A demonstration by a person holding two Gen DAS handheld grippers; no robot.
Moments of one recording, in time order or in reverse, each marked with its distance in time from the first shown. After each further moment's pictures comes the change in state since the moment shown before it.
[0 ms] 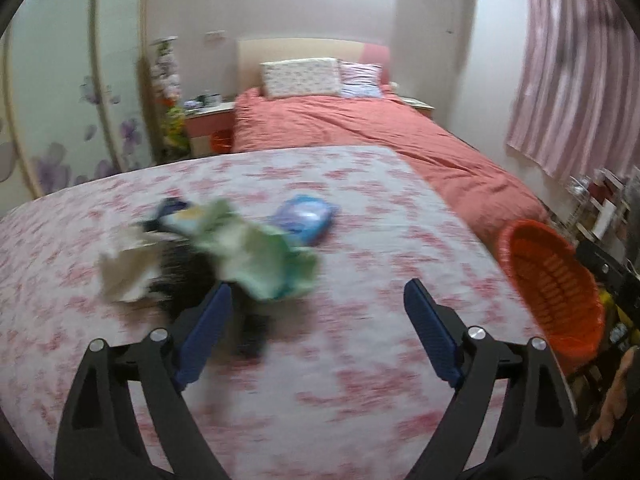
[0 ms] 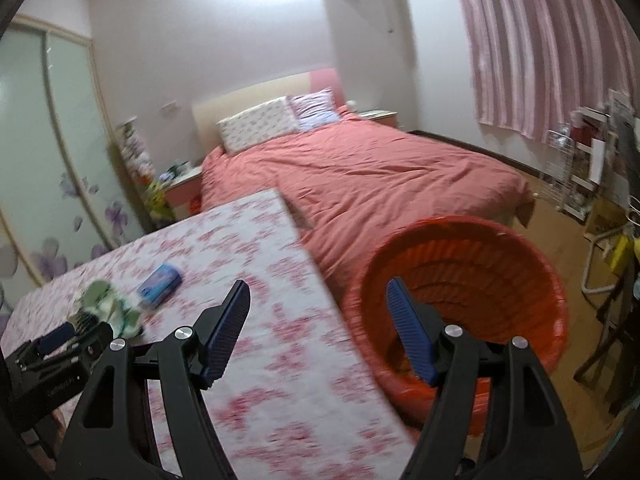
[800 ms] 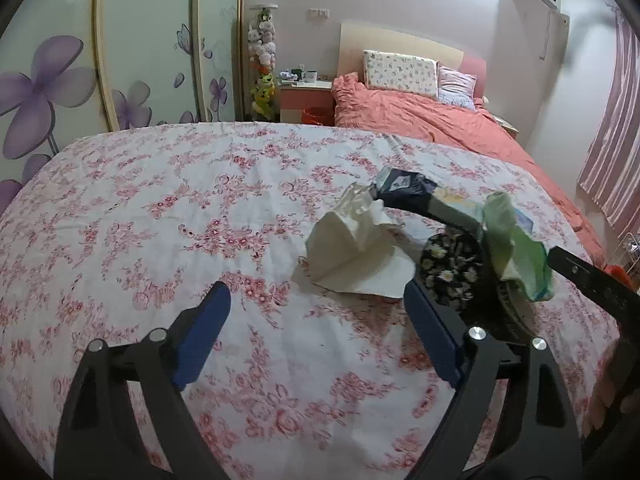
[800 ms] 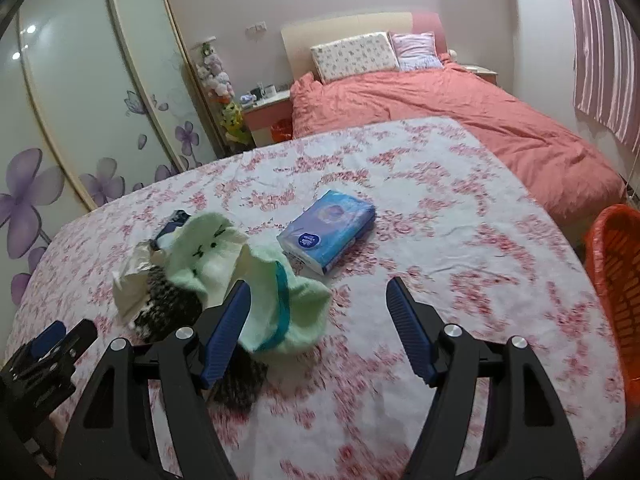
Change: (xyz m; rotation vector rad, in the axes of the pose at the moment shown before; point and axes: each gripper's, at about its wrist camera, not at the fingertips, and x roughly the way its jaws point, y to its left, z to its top) left arm 0.014 0.191 -0.021 -0.203 0.055 0.186; right arm 0.106 0.174 -0.028 -0.142 0.229 0.205
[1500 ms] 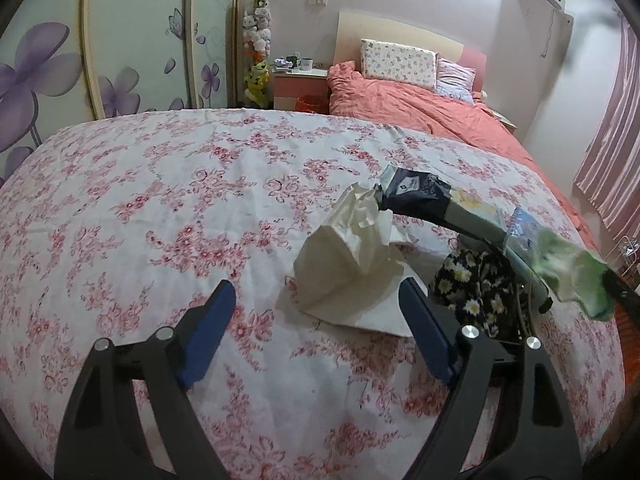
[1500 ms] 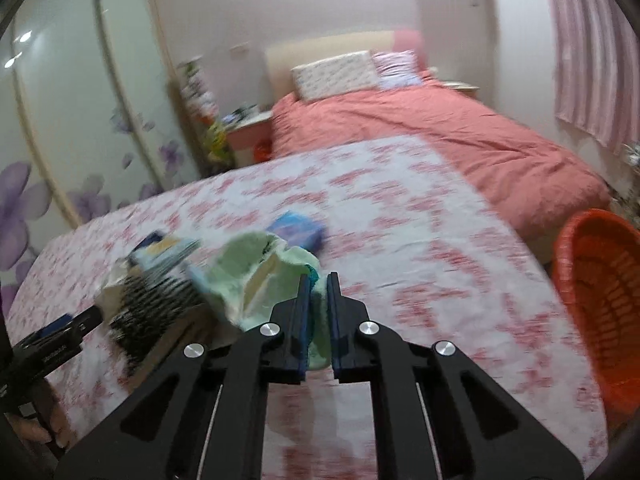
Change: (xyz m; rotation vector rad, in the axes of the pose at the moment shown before) left arm 0.040 -0.004 0.015 -0.017 0.040 -0.031; right arm -0.035 -0.052 -0.003 0.076 -0.119 -0.123
